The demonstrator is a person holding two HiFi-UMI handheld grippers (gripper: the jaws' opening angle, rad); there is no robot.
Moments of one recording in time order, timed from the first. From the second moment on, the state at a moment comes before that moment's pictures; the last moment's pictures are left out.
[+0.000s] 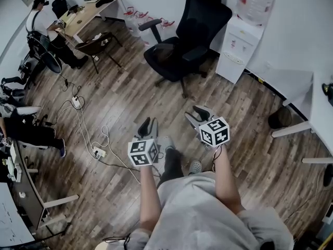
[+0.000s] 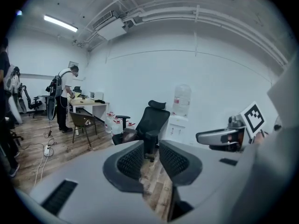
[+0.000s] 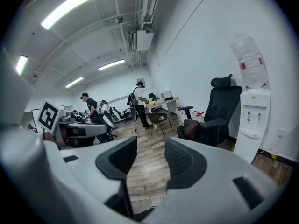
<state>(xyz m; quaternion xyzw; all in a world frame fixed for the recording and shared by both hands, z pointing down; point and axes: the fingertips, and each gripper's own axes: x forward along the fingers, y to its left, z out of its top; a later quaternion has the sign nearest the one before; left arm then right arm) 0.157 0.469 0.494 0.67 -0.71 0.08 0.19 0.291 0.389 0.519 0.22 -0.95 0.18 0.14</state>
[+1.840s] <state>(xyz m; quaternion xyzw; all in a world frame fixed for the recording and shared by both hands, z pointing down) -0.077 0.196 0.498 0.72 -0.66 0.06 0.23 0.102 0.149 0.525 0.31 -0.91 0.20 0.18</state>
